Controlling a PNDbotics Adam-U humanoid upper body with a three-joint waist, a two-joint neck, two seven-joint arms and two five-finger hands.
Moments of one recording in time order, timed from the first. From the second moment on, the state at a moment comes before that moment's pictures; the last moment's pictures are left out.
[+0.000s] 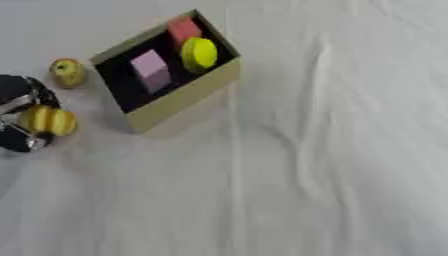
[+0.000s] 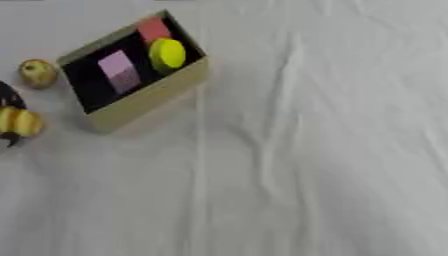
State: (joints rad) left arm -0.34 0.99 -0.12 -1.76 -0.72 0.14 -0.53; right arm -0.50 -0.80 -0.04 -1.98 -0.07 -0.11 -0.31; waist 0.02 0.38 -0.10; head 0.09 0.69
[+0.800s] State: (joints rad) left arm -0.66 0.91 -0.16 -1.86 -0.62 0.14 -0.57; right arm -0.49 -0.80 -0.04 -1.98 -0.08 -0.11 -0.30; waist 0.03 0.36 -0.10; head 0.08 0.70
